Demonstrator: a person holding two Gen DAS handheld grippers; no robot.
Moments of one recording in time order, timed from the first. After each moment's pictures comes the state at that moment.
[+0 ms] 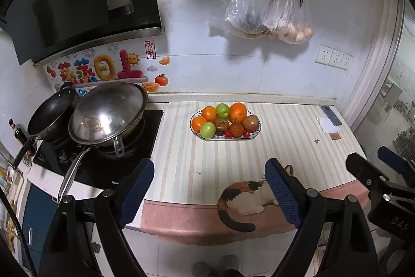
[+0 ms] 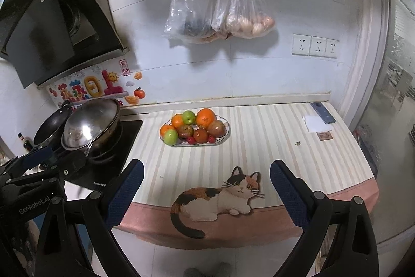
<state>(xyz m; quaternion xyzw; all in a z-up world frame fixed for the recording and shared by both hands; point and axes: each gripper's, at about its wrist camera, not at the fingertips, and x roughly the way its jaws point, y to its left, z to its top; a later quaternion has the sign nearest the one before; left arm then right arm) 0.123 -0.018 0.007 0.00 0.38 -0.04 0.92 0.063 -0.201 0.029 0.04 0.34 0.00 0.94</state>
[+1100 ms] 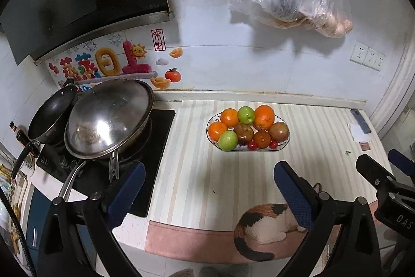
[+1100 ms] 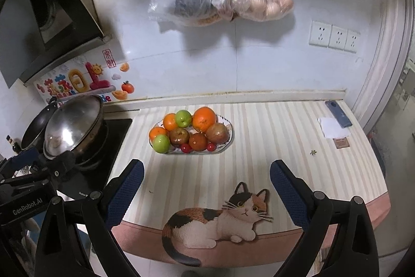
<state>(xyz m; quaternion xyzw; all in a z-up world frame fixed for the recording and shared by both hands) 0.231 -0.013 -0.038 0.01 0.41 0.01 0.91 0.205 -0.206 -0.022 0.04 0.38 0.00 0.92</state>
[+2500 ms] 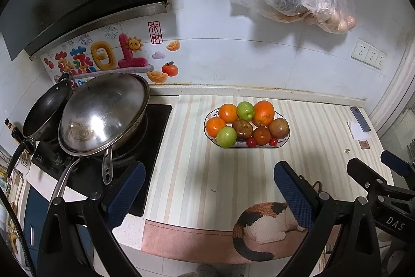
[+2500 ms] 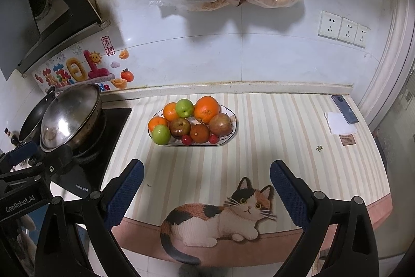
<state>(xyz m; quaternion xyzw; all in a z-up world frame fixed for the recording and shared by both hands) 0.240 -0.015 -0.045 0.00 0.42 0.01 0.91 0.222 -0.199 -0.041 0.03 0.40 0.01 0.92</state>
